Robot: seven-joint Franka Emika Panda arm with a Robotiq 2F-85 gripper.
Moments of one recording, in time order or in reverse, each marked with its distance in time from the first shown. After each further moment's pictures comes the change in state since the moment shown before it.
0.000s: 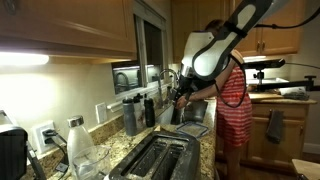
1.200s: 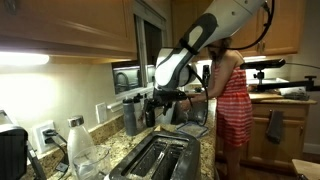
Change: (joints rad) arm 0.139 0.324 0.014 0.345 0.312 -0.113 0.064
